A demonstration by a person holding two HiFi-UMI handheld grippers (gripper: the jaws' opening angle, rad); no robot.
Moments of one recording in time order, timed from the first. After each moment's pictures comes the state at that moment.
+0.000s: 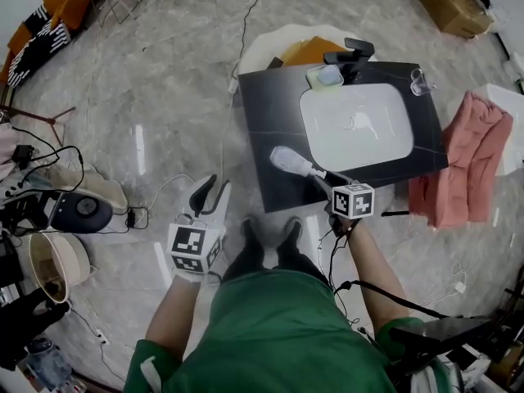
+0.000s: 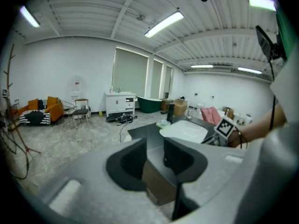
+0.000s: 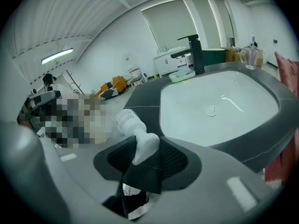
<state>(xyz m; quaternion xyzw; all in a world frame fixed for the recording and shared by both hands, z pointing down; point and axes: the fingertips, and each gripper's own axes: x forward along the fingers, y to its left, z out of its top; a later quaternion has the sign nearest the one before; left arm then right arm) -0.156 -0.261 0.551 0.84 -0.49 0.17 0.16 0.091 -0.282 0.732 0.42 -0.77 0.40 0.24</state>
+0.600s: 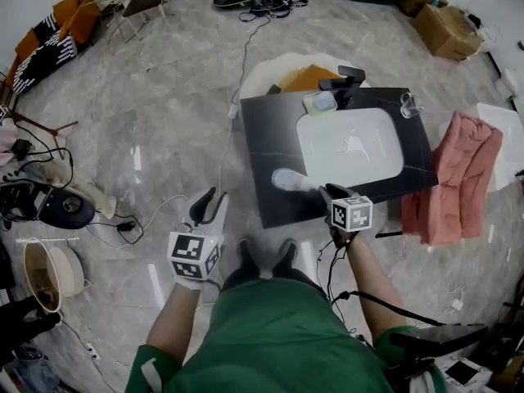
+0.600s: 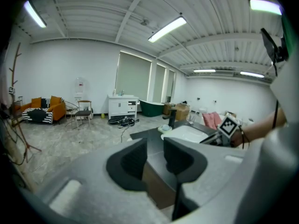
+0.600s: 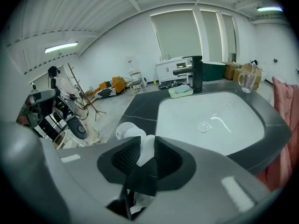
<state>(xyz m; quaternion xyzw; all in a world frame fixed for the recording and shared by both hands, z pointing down) -0.169 -0.248 0.523 0.83 -0.51 0.15 0.16 0.098 -0.286 0.678 0.45 -0.78 0.34 0.26</state>
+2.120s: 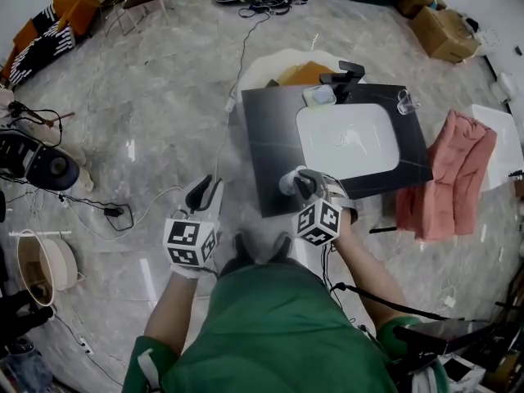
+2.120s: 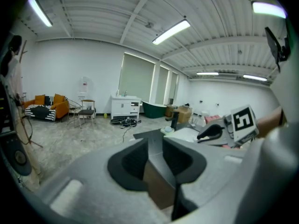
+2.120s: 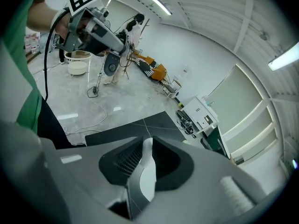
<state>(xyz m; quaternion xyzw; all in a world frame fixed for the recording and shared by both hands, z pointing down) -0.193 -0.240 0.520 0.83 -0.52 0.13 0.16 -0.010 -0.262 0.601 0.31 -0.81 -0.11 0.48</state>
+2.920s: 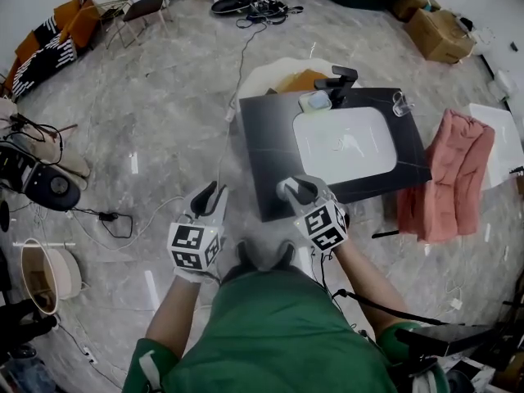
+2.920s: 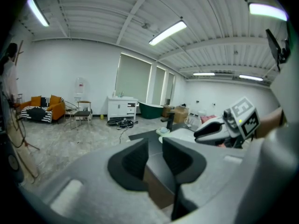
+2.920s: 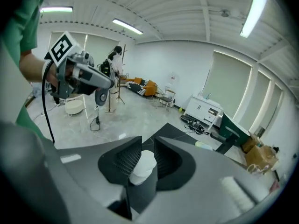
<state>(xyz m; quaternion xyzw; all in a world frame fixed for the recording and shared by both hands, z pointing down) -0.170 -0.231 0.511 0.84 -0.51 0.13 0.16 -0.021 -0.245 0.565 0.33 -0.88 0.01 0.33</state>
